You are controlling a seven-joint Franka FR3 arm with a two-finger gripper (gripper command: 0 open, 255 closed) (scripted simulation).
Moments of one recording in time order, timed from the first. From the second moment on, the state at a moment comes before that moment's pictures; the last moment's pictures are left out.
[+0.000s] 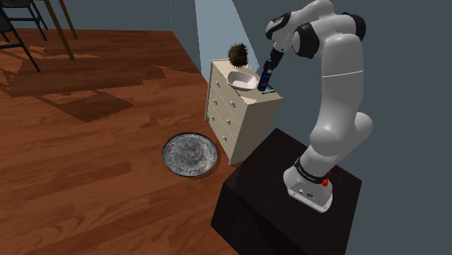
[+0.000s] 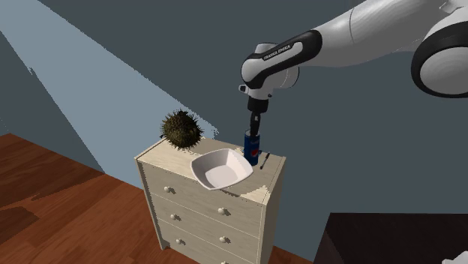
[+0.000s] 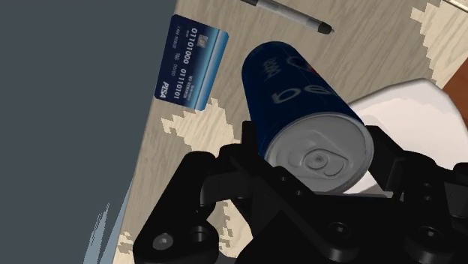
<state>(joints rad) -0.33 0.62 -0.58 -1.56 0.54 2.06 -0.99</state>
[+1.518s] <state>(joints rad) -0.33 0.53 -0.62 -1.41 0.46 1.83 -0.91</state>
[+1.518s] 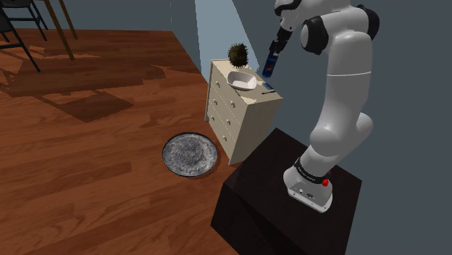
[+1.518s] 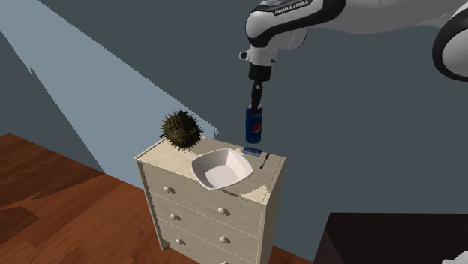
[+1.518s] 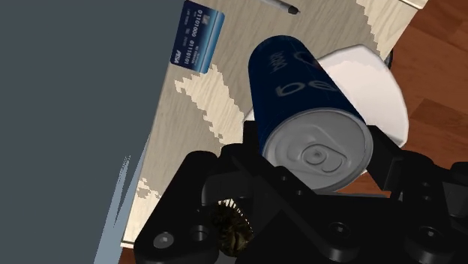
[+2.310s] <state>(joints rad) -0.26 0.61 -0.58 -1.14 0.47 1.69 -0.70</state>
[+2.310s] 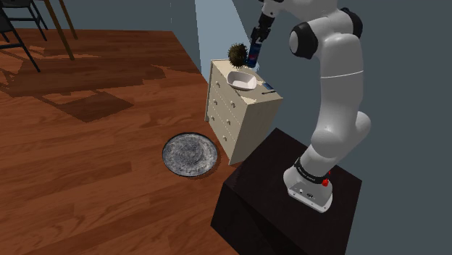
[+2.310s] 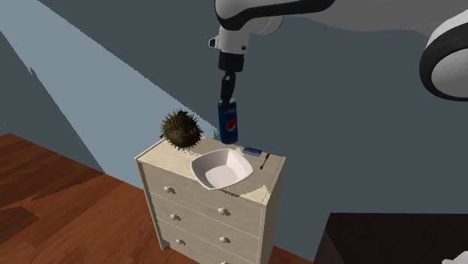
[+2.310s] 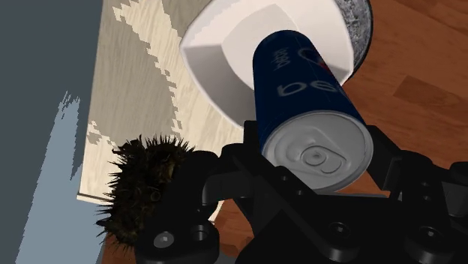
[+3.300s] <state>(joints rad) -0.21 0.65 -0.56 -1.22 0.48 1.81 -0.68</state>
